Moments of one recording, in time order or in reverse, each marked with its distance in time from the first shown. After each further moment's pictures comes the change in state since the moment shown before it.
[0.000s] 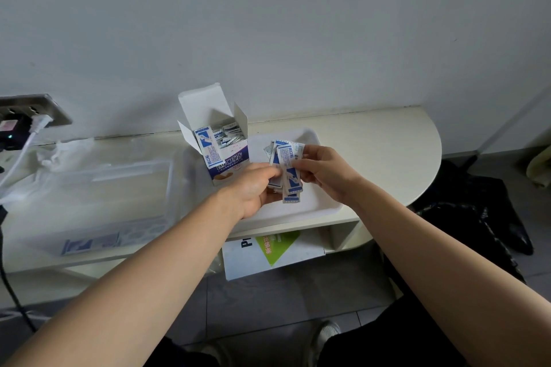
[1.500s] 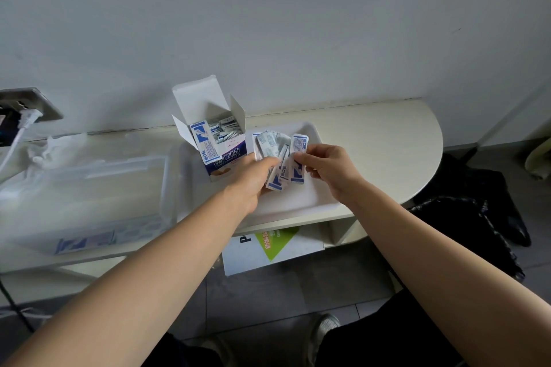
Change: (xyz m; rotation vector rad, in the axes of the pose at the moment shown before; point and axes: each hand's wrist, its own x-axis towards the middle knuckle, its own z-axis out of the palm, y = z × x) left_hand 0.011 -0.005 0.002 0.042 0.232 0.064; right_hand 0.000 0.013 -0.007 -0.027 0.191 -0.008
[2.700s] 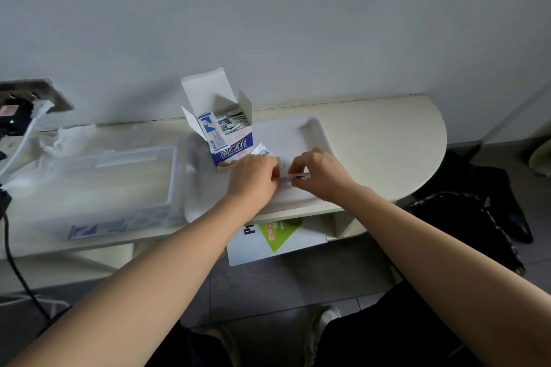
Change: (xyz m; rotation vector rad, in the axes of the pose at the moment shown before) left_hand -0.012 -0.015 -0.021 1.332 0.126 0.638; right_hand -0.006 0.013 0.013 -1.100 -0.112 -0.417
